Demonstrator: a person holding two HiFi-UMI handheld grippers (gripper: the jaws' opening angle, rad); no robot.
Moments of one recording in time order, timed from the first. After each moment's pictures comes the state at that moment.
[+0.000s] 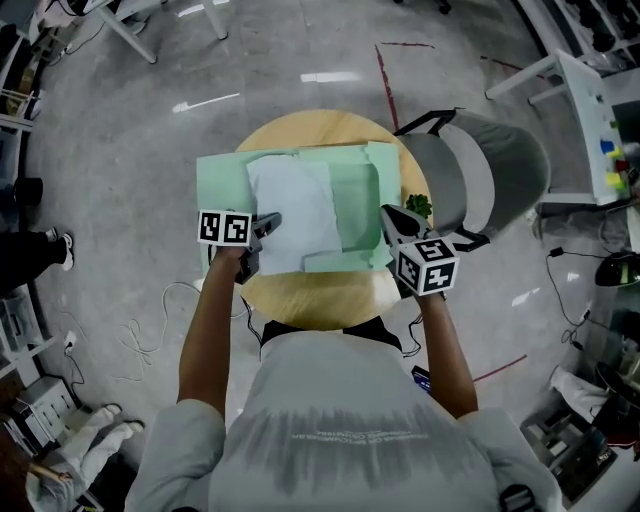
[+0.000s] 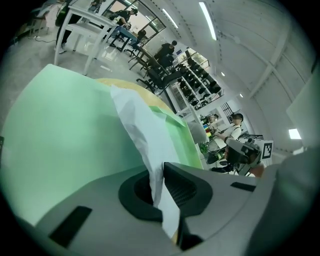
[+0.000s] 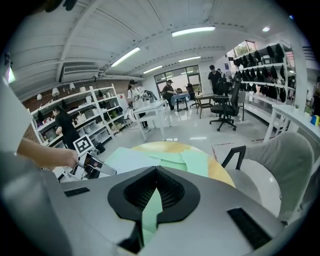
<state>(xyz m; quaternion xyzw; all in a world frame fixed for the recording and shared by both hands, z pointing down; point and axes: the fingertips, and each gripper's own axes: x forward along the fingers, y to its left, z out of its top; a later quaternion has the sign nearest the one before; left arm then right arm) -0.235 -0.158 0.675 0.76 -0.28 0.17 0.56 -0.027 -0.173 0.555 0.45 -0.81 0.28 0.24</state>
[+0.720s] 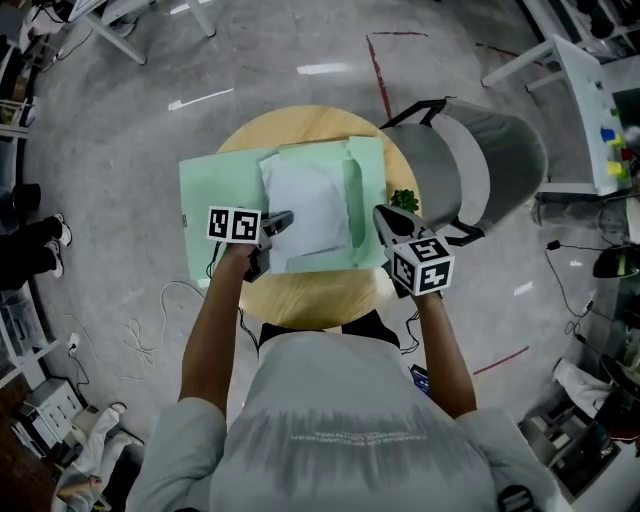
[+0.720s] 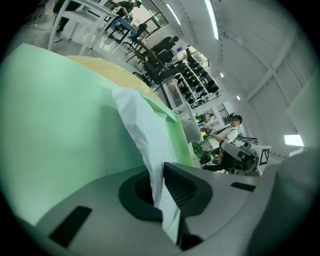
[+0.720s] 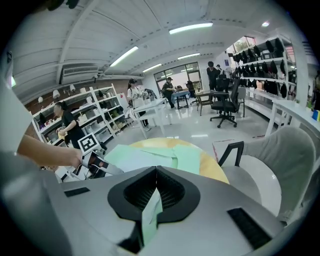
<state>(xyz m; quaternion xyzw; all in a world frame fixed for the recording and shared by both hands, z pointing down) -0.164 -0.160 0.677 0.76 -0.25 0.16 0.58 0.003 -0.169 0.568 0.44 -0.82 0.29 0.24</state>
